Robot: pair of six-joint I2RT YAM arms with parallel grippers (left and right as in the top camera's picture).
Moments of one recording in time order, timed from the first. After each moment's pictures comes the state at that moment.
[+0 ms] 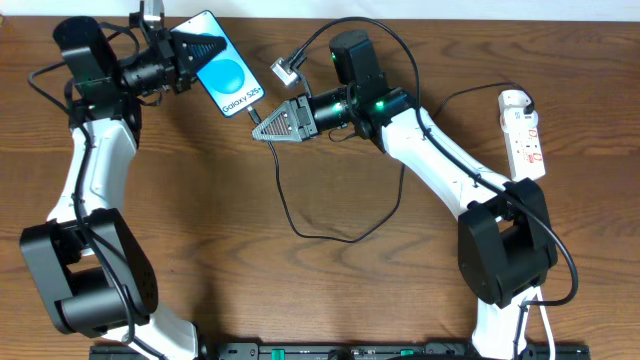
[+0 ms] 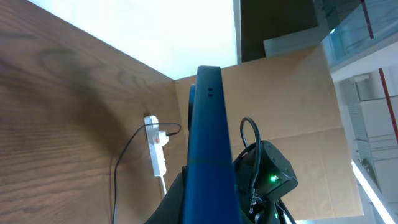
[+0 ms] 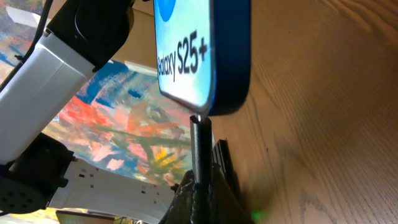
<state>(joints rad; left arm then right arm) 0.23 1.80 1.33 0.26 1.32 -1.09 0.53 2.03 1.62 -0.17 -1.26 0.60</state>
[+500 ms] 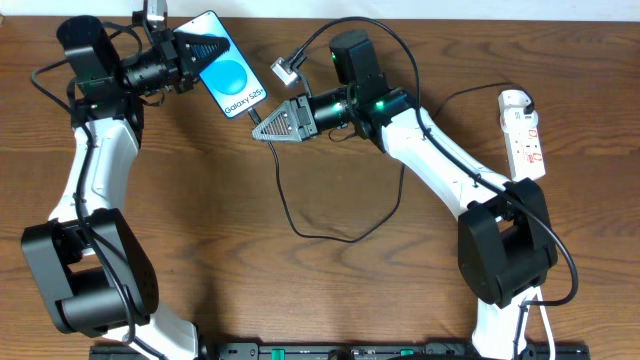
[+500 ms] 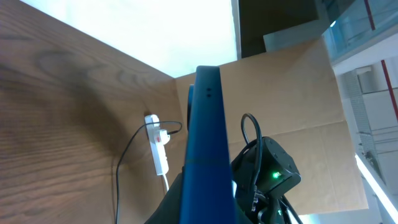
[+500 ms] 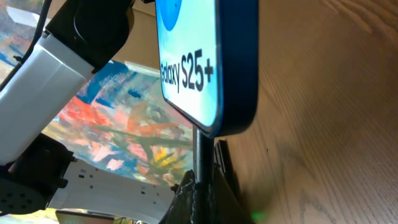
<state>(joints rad) 0.22 1.80 1.33 0.26 1.33 -1.06 0.53 2.03 1.62 -0.17 -1.26 0.60</state>
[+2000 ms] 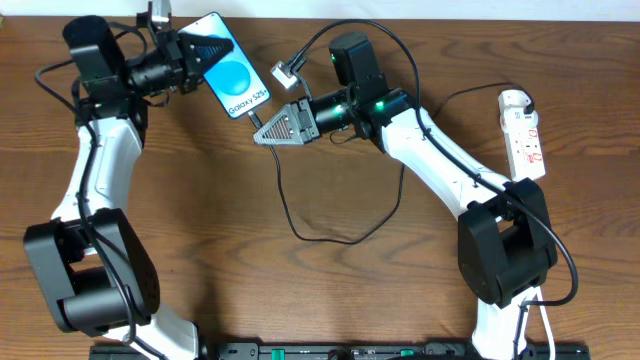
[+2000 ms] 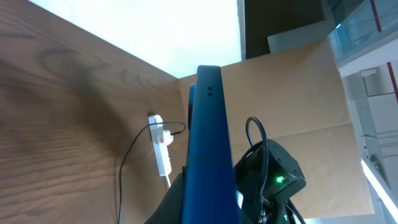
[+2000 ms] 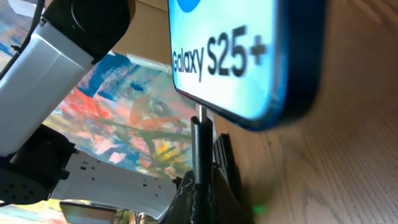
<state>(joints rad) 0.20 1.80 1.33 0.23 1.30 -1.03 0.53 2.03 1.62 -0.21 -1.29 0.57</state>
